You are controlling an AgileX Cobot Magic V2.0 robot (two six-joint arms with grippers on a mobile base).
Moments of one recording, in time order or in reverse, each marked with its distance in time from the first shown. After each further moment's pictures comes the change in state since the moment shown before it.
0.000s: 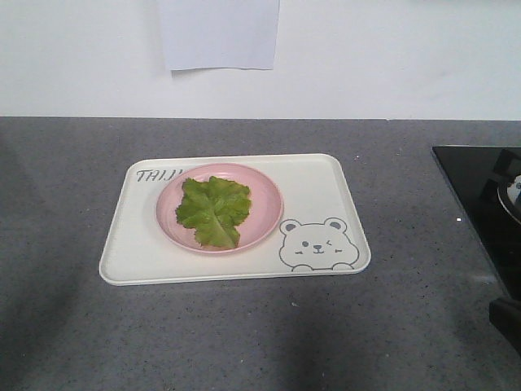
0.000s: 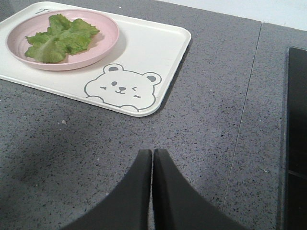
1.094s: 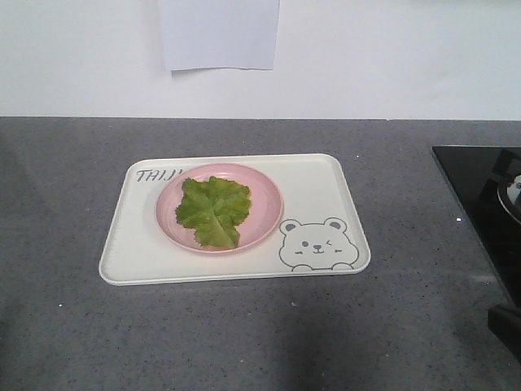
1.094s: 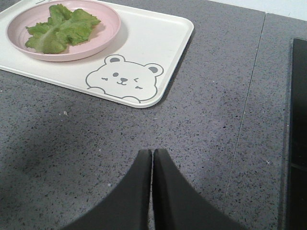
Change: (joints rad) left arm 0.280 -0.419 0.390 0.000 -0.188 -0.109; right arm 0.000 0.000 0.000 0.000 0.030 0.000
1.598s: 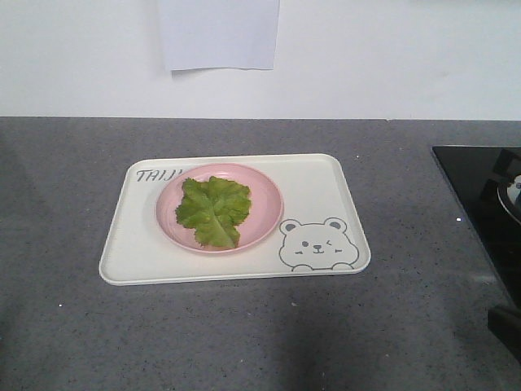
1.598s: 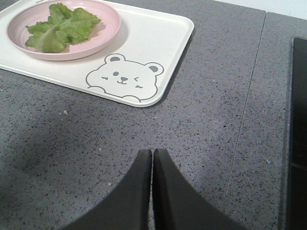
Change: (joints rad) left arm 0.000 0.000 0.000 0.000 0.000 0.000; right arm 0.000 0.000 0.000 0.000 0.002 0.000
